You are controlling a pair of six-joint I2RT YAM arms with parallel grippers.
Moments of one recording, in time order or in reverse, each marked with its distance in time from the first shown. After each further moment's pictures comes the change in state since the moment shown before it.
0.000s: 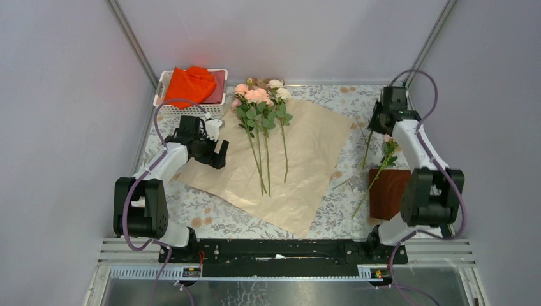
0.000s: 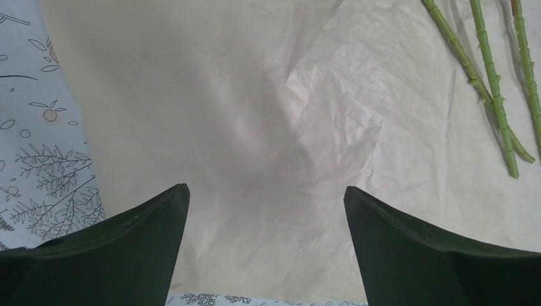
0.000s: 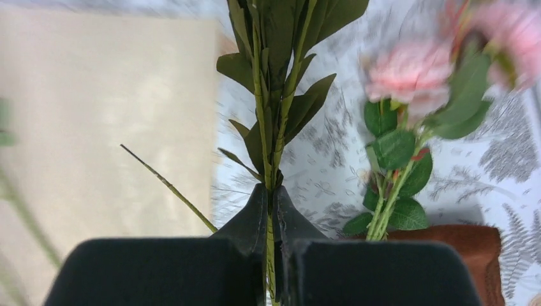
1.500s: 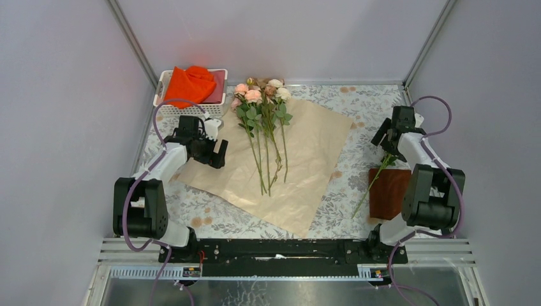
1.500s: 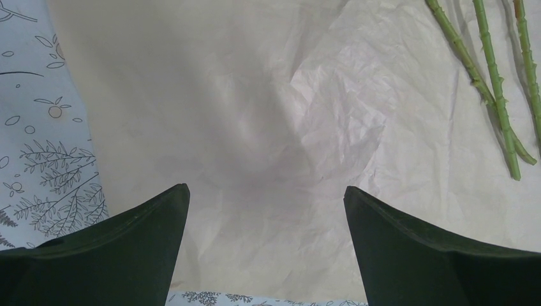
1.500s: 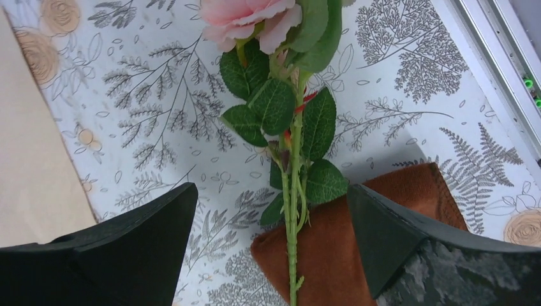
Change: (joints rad) left arm 0.006 -0.005 -0.001 0.001 -0.004 -0.003; right arm -0.110 -0.100 -0.208 0.061 0.159 0.112
